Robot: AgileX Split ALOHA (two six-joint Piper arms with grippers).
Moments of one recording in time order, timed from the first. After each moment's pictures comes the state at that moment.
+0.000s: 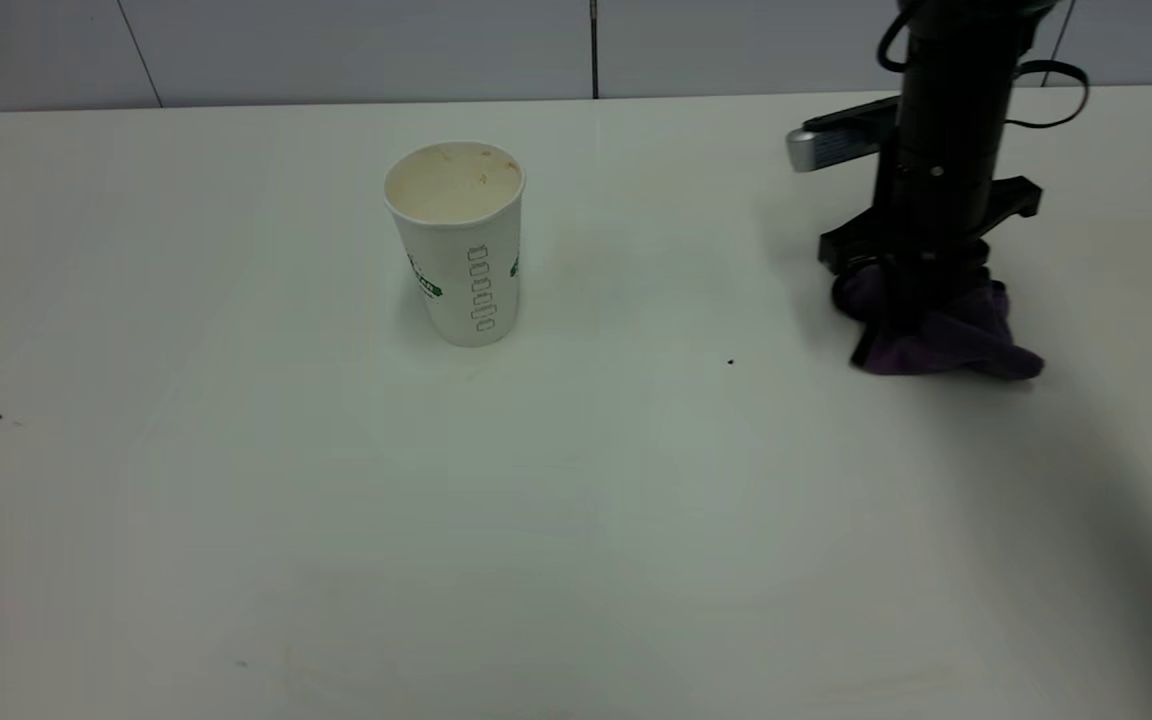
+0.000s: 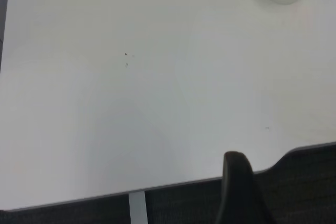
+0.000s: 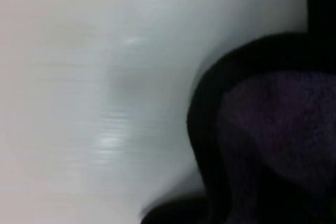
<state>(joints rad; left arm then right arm) -0.05 -0.02 -0.49 -0.03 1.14 0.10 0.20 2.69 -1.97 -0.05 0.92 -0.07</state>
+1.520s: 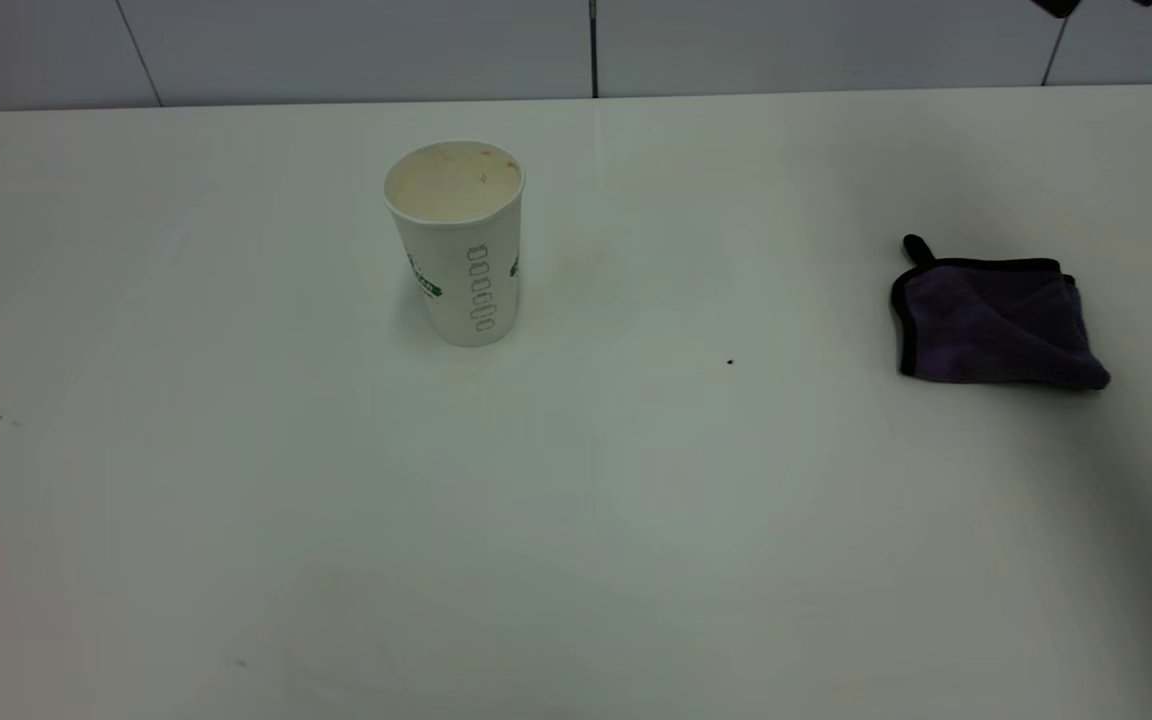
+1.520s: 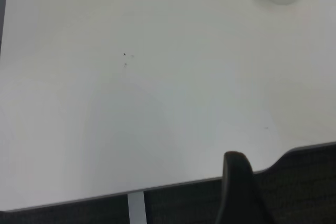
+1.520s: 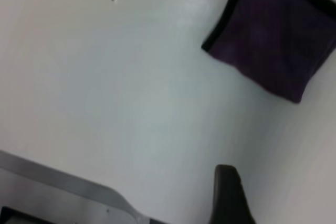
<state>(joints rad) -0.05 -0.02 -0.49 -0.03 1.14 0.10 0.13 1.96 -1.64 0.12 1.21 -0.24</state>
